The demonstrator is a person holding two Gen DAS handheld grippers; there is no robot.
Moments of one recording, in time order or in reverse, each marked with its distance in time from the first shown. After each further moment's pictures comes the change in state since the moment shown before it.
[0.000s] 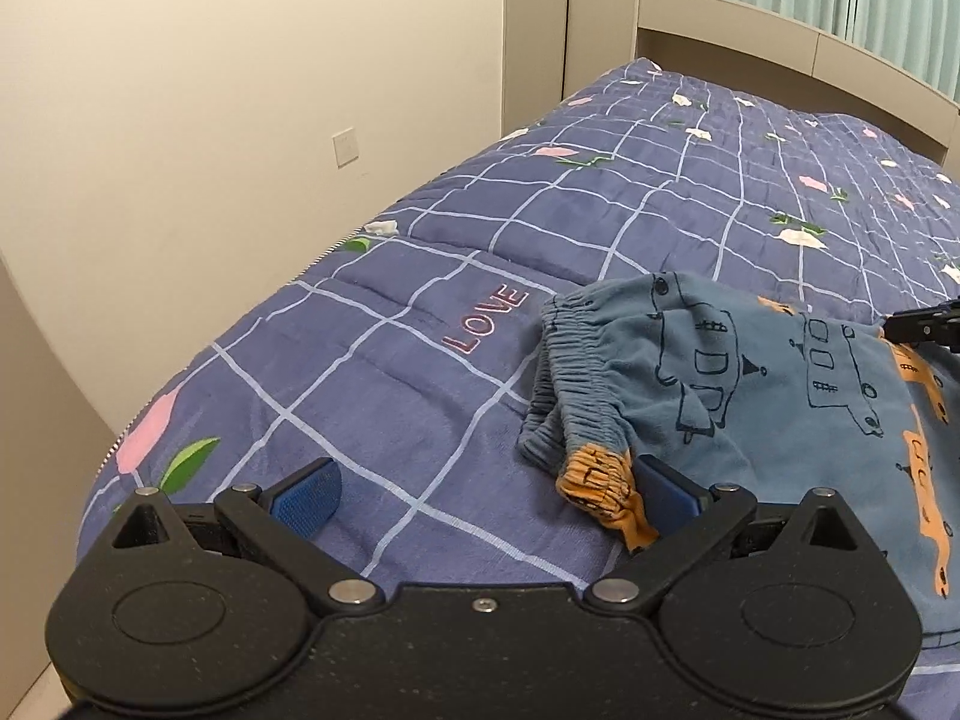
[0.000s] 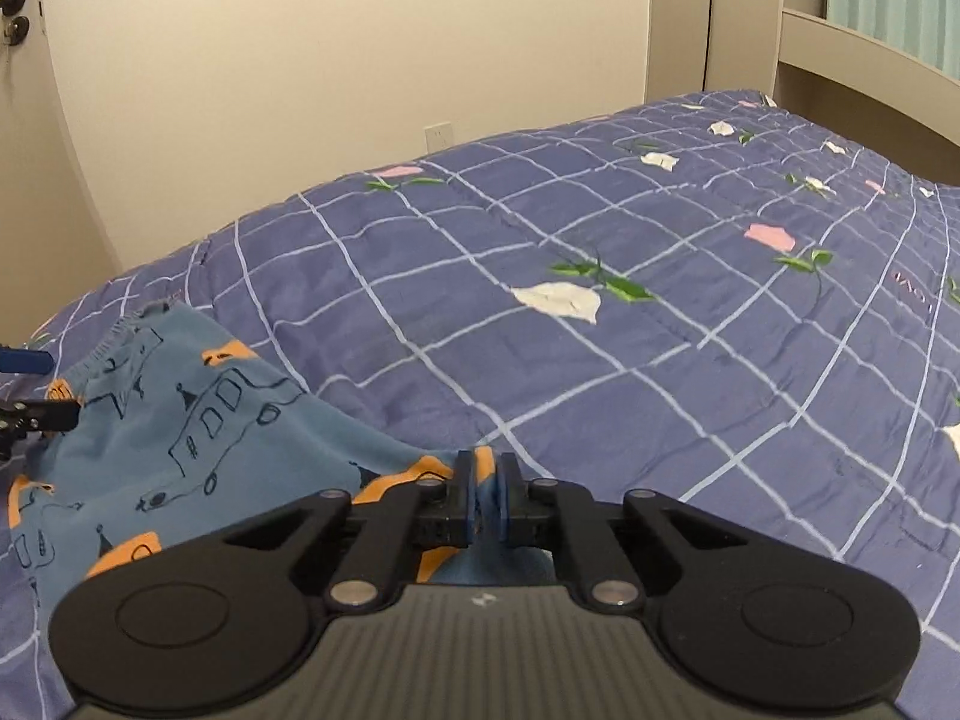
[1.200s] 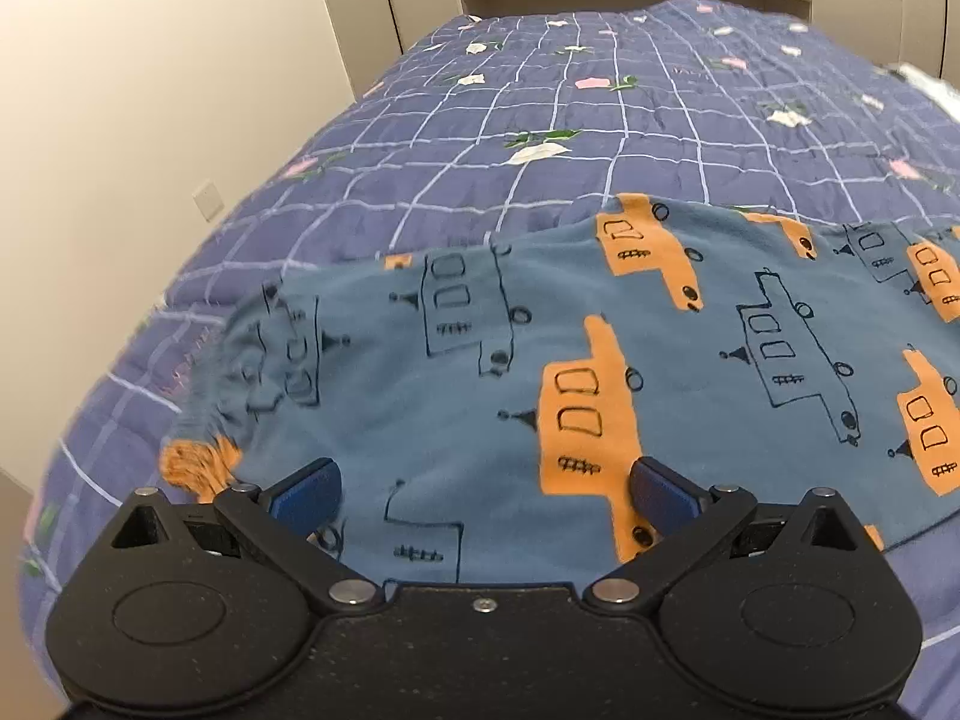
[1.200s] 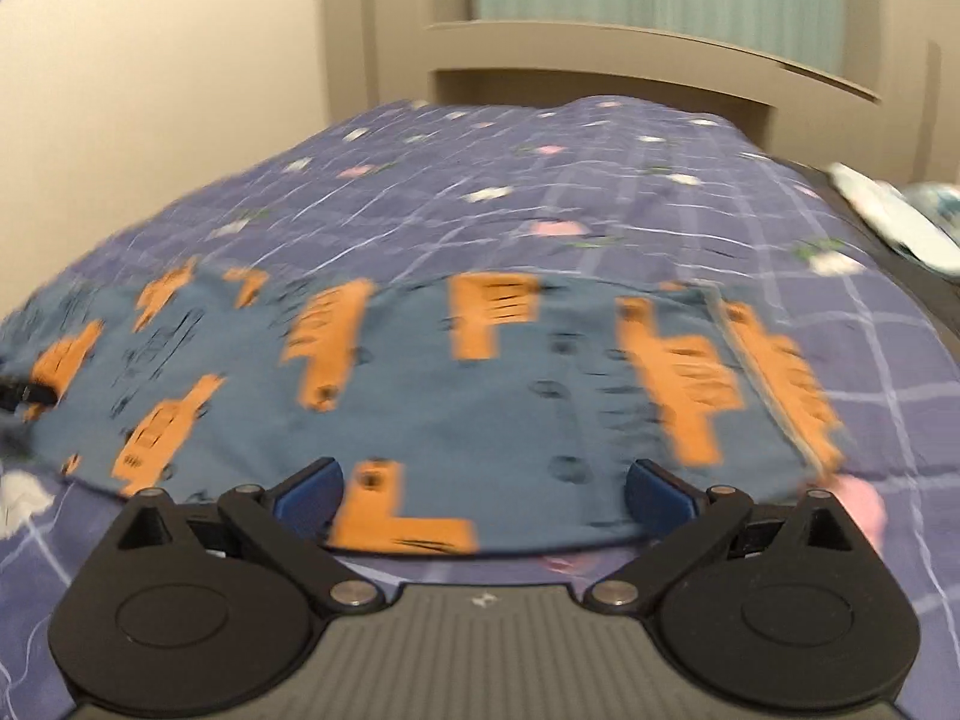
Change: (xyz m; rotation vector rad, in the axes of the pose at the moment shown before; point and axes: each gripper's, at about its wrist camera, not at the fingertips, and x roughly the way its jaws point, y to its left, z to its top) left arm -0.034 -0.170 -0.018 0.332 0.055 -0.057; right arm -0.231 -0.034 -0.229 0.451 -0.159 -0.485
